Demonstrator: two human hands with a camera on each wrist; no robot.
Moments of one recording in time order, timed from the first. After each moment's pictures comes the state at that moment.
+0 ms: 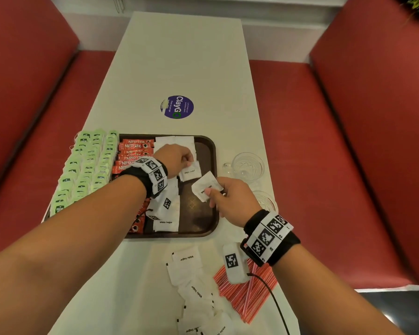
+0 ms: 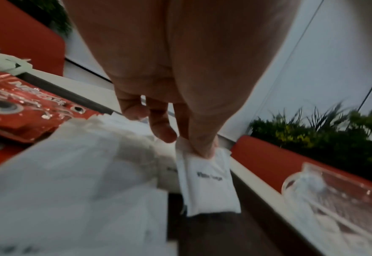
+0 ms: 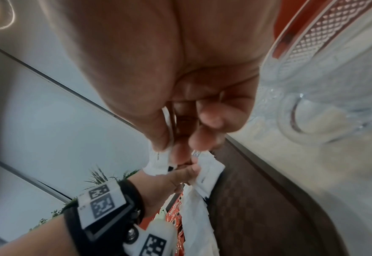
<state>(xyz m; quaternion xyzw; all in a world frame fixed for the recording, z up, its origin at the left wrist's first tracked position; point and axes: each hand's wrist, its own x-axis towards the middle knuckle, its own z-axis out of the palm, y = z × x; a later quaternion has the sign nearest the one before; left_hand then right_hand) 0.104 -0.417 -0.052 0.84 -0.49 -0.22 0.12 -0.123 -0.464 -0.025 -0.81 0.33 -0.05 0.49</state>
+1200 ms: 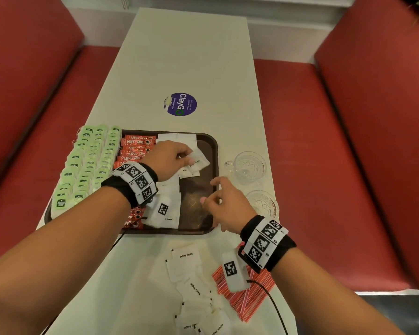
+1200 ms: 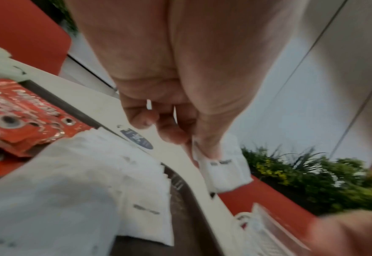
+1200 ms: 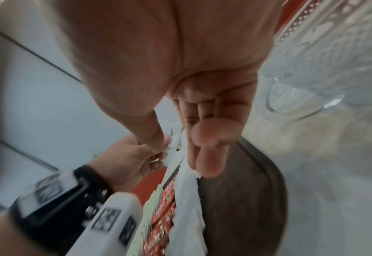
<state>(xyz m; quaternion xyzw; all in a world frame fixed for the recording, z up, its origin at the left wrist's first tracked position) 0.091 -0.385 -0.025 0.82 -0.50 -0.20 0.21 -0.128 -0.447 -0.027 -0.79 0.33 0.01 0.53</state>
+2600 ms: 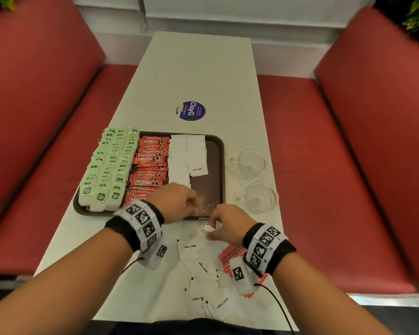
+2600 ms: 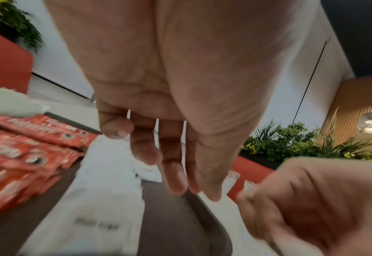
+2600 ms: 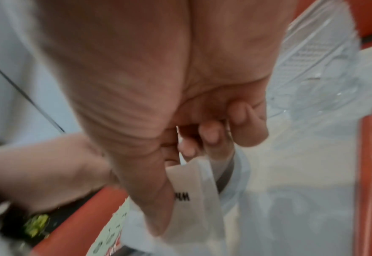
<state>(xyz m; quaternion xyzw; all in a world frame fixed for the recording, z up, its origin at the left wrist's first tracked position) 0.003 -0.293 -0.012 0.80 -0.54 -0.25 0.05 -0.163 -0.410 -0.039 -0.92 0.19 0.15 0.32</state>
